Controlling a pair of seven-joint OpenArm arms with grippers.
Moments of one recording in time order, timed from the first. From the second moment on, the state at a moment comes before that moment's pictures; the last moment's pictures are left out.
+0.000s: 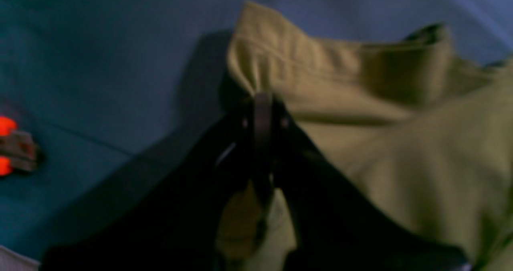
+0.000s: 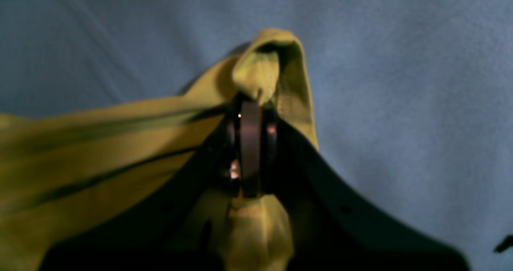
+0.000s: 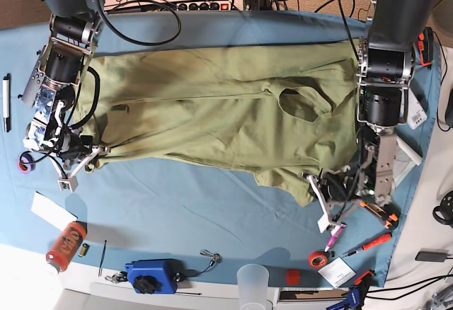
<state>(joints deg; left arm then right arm) -36.1 -11.3 5.3 49.9 -21.5 -28.6 52.7 23.7 21.8 18.9 60.3 10.3 28.0 -54.9</state>
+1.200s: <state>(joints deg) -6.8 -16.1 -6.8 90.1 -47.9 -30.6 73.2 2.2 21.7 33.4 90.4 20.8 31.2 -58.3</state>
